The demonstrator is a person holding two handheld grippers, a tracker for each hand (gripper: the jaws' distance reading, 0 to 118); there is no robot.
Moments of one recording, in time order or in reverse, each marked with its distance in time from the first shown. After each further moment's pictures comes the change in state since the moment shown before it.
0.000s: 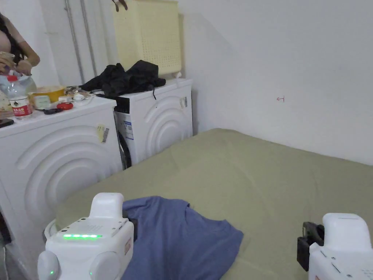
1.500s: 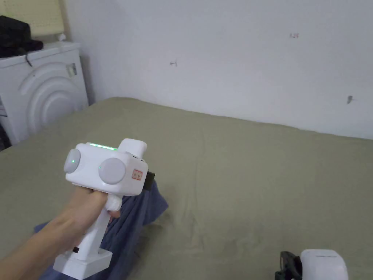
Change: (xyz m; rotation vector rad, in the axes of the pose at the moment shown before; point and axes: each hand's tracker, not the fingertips) left arm 0.261 0.055 -0.034 -0.214 -0.596 -0.350; right arm 0.137 -0.097 0.131 -0.157 -0.305 -0.098
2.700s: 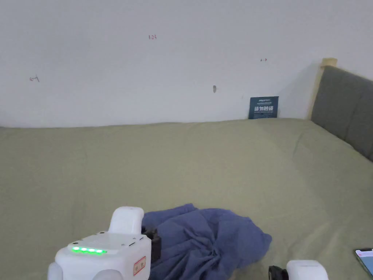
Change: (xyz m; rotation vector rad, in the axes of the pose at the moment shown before) left arm 0.213 -0.073 -0.037 0.125 -0.242 -0.054; right arm 0.140 -0.050 0.023 -0.062 -0.275 -0.208
